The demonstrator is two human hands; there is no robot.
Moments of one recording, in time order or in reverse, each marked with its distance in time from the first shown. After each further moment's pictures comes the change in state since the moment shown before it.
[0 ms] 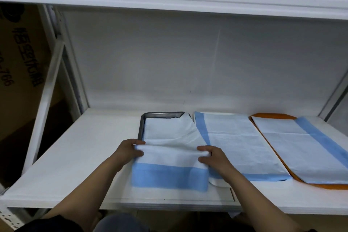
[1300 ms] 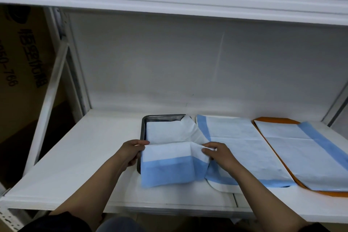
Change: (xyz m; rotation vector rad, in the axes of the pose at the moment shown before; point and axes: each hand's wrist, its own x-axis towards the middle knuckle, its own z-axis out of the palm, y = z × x) left_hand 0.005 0.008 0.000 -0.215 0.015 -0.173; right_hand 0.014 -0.018 -0.014 0.045 0.024 -0.068
